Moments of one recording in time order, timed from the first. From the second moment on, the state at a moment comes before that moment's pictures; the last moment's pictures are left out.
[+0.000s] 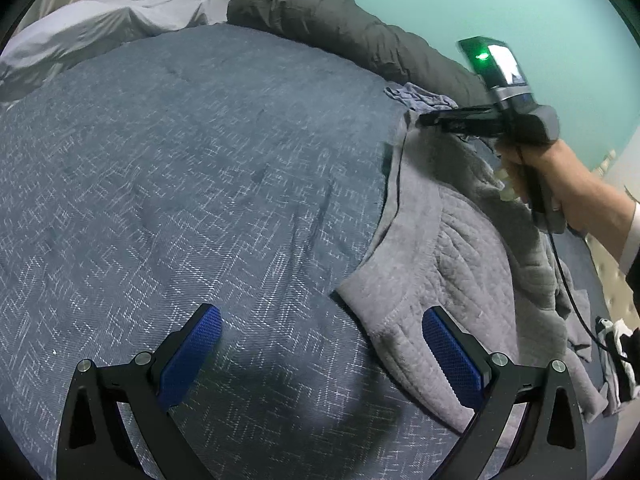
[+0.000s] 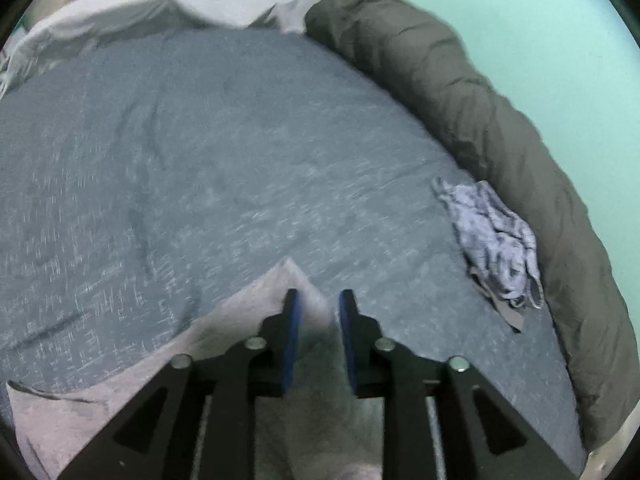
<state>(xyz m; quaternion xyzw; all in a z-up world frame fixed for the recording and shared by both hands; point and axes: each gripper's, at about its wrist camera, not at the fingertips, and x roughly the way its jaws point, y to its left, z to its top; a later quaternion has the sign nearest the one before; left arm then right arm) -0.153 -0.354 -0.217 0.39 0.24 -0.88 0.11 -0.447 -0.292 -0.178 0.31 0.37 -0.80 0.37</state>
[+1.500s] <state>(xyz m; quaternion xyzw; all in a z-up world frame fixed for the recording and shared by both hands) -0.171 -0.321 -0.210 0.40 0.22 -0.89 0.09 -0.497 0.062 -0.203 0.48 0.15 -0.83 0.23</state>
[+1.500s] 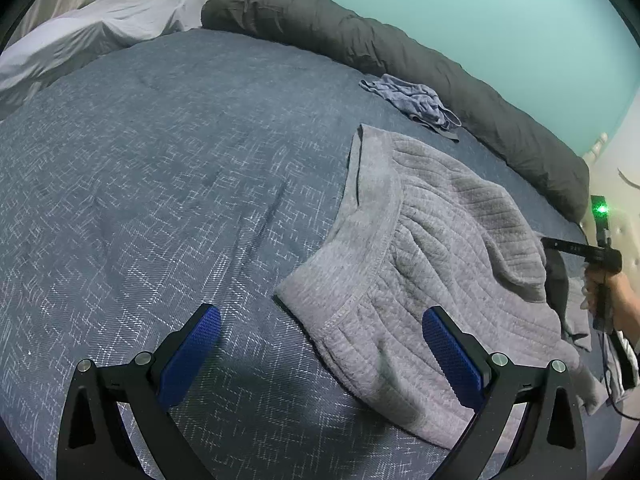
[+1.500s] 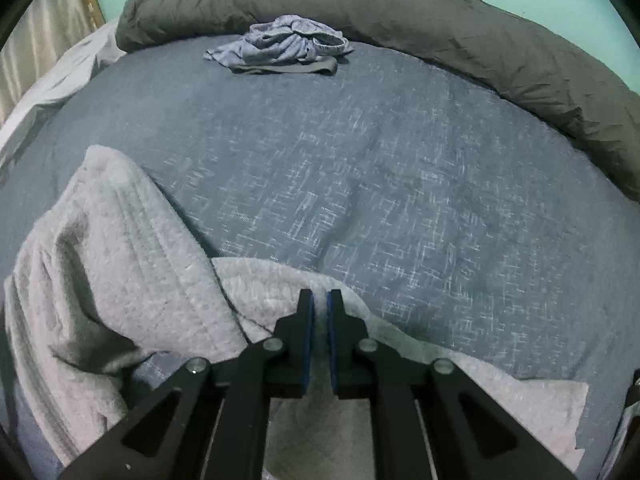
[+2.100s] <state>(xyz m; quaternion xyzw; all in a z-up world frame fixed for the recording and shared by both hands) -0.174 -0.309 -0.206 0.39 0.22 -0.89 0.08 -0.414 0.093 -0.222 0.44 0.24 -0.82 0.28</state>
